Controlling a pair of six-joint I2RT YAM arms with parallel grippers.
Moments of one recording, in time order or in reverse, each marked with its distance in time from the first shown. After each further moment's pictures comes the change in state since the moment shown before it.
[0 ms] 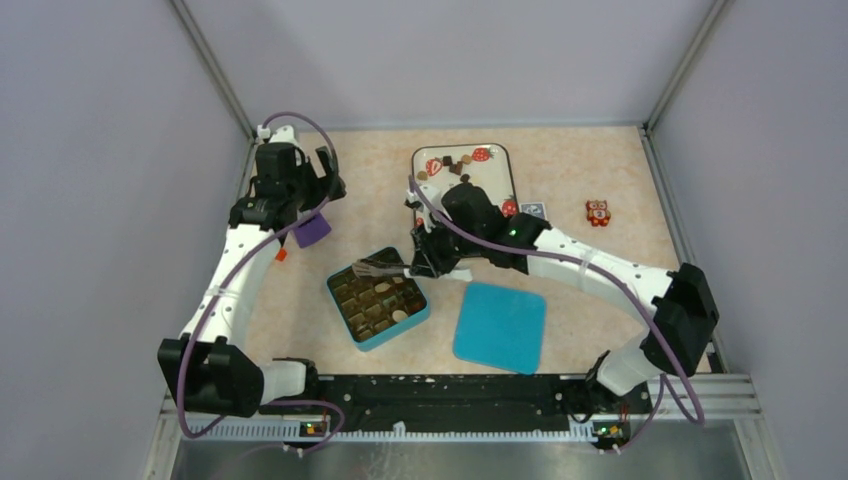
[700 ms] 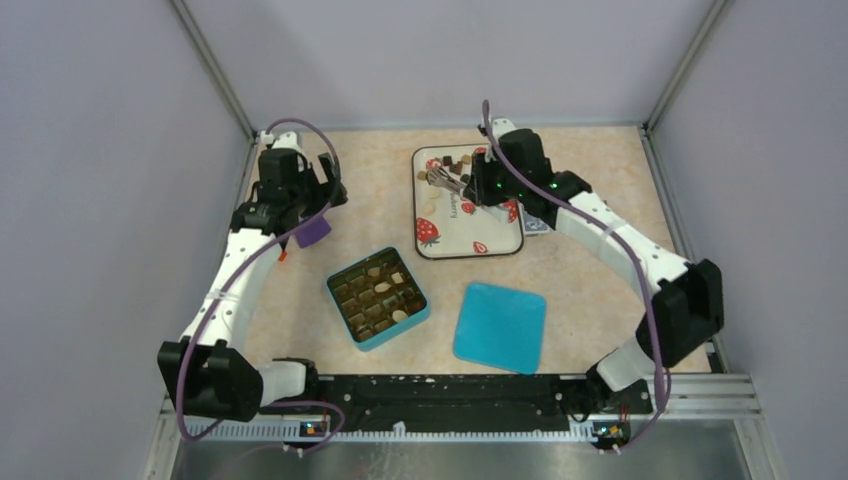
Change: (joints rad) left arm -0.008 -0.021 -0.042 0.002 0.008 0.008; right arm -0.356 0.111 0.124 0.021 0.292 0.093
